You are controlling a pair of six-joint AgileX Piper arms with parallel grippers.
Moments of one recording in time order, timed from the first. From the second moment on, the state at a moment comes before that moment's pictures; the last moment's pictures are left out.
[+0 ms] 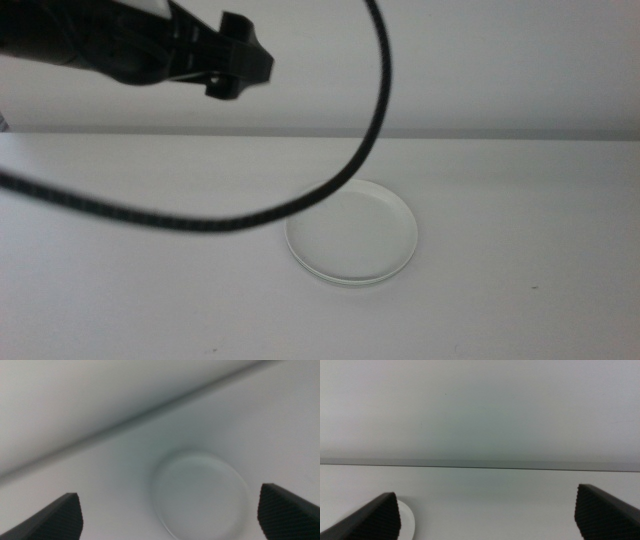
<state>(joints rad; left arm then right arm) -0.37 1.27 -1.28 -0.22 0.70 0.16 -0.08 0.68 -0.90 0.27 0.67 -0.25</state>
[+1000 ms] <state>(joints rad) 0.00 0.39 -0.27 0.00 0.21 0.16 -0.08 0.67 -0.87 0.24 0.62 -0.25</state>
